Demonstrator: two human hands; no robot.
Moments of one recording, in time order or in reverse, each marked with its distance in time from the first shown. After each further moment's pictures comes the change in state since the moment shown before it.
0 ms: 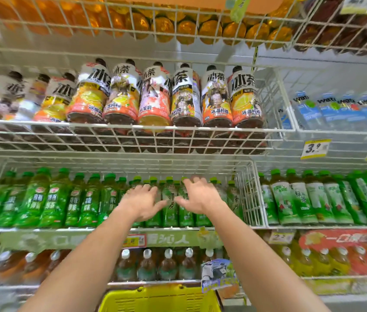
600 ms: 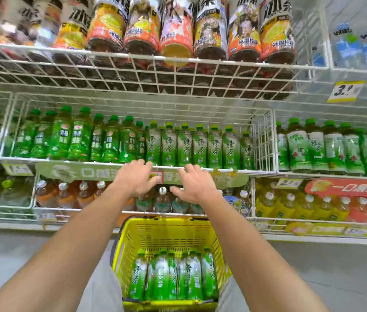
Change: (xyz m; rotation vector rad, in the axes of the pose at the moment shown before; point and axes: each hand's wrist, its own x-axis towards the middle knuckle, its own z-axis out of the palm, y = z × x) left_hand -0.104 -0.029 0.070 -0.001 -0.018 -0.030; right_hand -0.090 -0.079 0.090 -0.014 -0.071 -0.130
